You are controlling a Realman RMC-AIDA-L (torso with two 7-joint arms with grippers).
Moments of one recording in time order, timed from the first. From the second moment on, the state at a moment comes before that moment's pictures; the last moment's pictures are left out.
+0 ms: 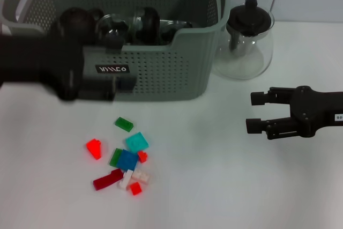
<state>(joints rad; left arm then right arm) -0.40 -2.16 0.72 1.57 1.94 1.93 -1.83 0.57 1.99 -0.81 -0.66 -1.94 -1.72 1.59</state>
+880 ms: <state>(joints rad) -0.49 -2.18 1.24 1.48 2.75 1.65 -2.27 0.56 2.00 -0.81 -0.66 -1.95 -1.71 1.59</state>
